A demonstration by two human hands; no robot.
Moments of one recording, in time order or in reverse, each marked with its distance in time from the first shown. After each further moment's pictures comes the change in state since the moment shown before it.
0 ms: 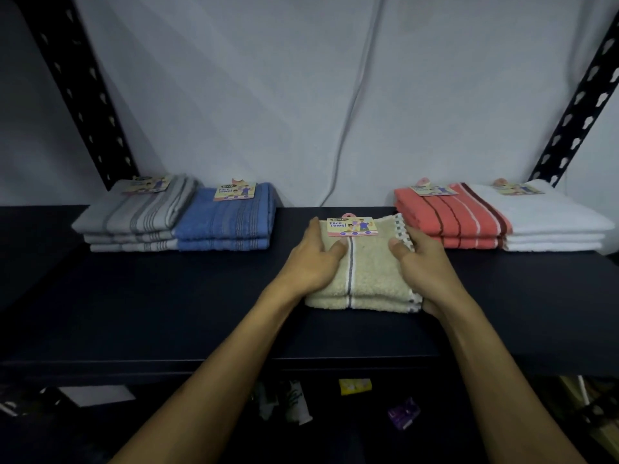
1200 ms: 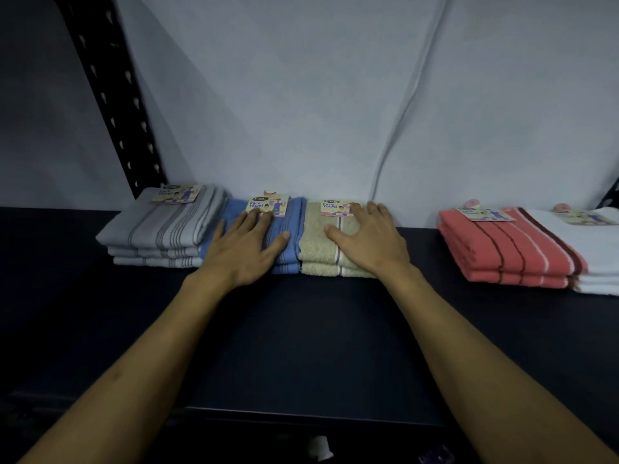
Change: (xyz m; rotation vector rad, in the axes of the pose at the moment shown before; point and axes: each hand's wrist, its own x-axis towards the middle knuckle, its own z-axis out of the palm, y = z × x) left_hand 0.057 -0.094 -0.131 0.833 0.214 0.041; right_hand 0.110 -0.017 0.123 -0.772 -0.111 -0.204
